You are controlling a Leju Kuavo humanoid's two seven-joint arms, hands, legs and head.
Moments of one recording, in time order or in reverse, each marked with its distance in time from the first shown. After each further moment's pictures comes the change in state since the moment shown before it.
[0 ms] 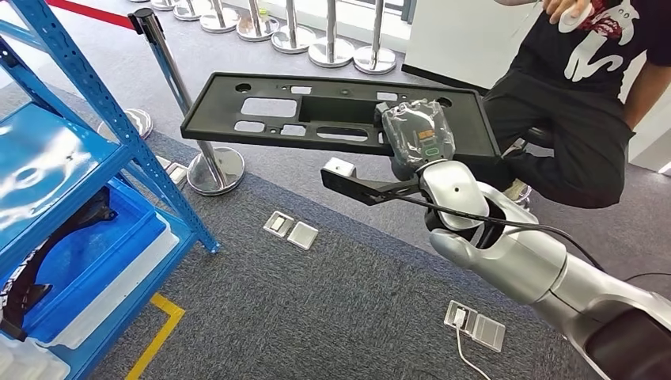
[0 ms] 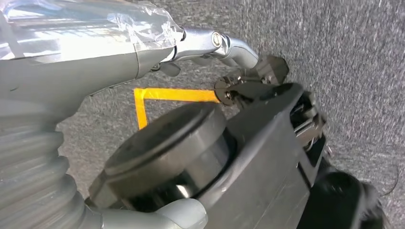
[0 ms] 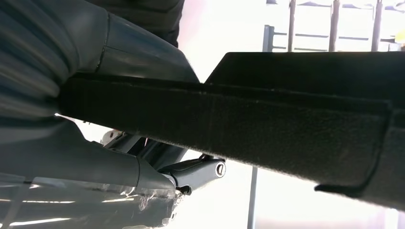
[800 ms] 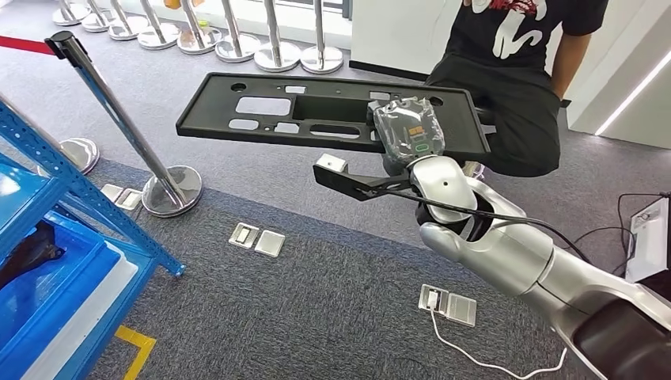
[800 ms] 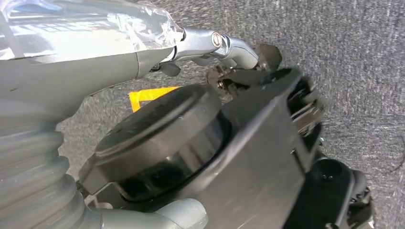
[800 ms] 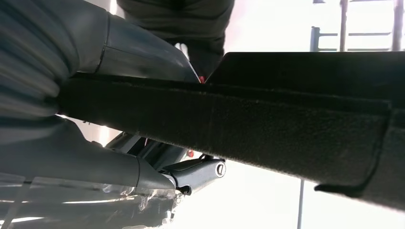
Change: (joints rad) left arm 0.002 0.001 0.004 0.000 0.019 -0.008 0.003; right arm -0.009 0.036 0.001 0.049 -0.009 -0.004 -0.003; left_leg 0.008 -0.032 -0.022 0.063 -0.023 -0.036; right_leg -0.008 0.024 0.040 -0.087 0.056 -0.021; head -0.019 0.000
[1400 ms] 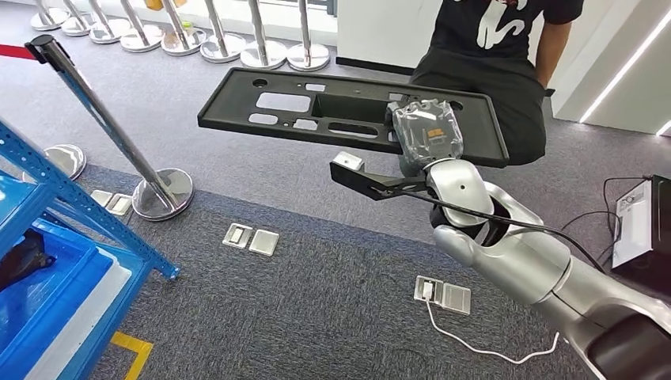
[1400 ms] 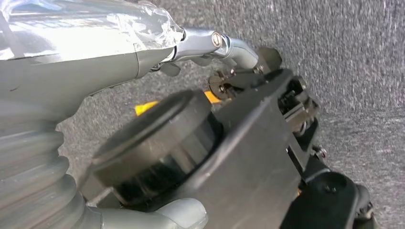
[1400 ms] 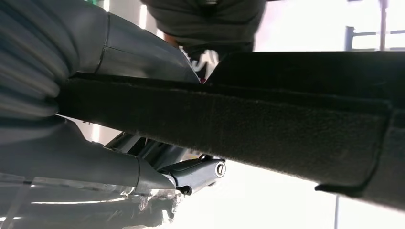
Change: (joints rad) left arm -0.002 0.000 0.001 0.000 0.001 -0.004 -0.011; right arm -0.005 0.007 0.000 0.025 -0.006 -0.007 0.003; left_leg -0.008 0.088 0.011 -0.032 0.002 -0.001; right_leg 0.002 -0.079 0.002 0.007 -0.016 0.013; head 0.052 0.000
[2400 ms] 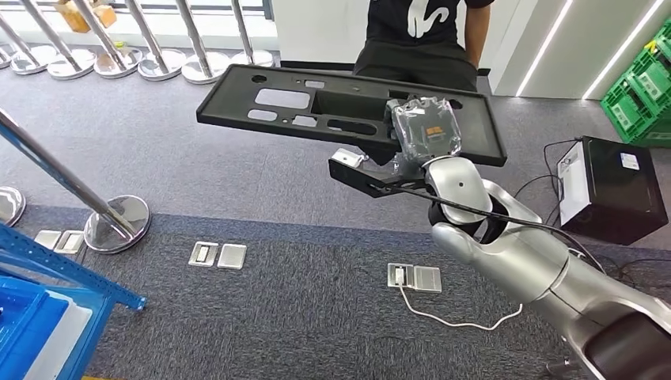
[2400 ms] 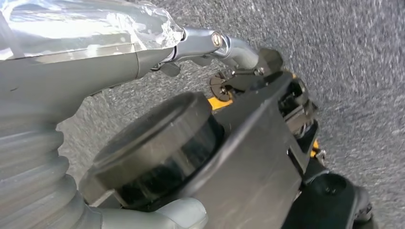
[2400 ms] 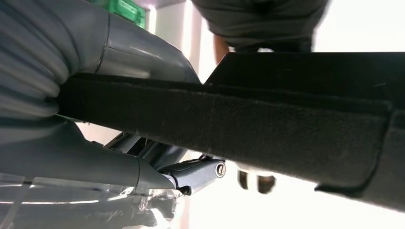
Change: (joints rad) left arm 0.000 0.000 0.000 0.000 0.001 0.002 -0.003; right arm -0.009 0.007 0.000 0.017 -0.005 -0.004 0.004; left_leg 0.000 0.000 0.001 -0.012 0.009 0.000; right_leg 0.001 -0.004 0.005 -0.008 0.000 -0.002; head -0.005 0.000
